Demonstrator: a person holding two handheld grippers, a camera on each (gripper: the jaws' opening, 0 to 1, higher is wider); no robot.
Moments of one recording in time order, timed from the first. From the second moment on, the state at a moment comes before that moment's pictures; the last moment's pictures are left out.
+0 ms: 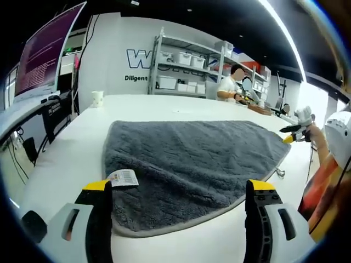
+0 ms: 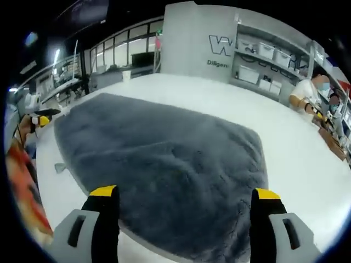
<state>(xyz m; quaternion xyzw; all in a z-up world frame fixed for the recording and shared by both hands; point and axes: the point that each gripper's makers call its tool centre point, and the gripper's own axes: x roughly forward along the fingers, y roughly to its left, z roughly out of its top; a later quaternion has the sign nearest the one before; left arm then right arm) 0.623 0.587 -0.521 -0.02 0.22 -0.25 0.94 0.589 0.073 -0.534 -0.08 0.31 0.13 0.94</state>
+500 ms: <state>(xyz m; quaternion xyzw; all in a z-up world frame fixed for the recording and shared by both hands) 0.621 0.588 -0.520 -0.01 0.21 -0.25 0.94 0.577 0.089 -0.533 -0.09 0.30 0.12 0.94</state>
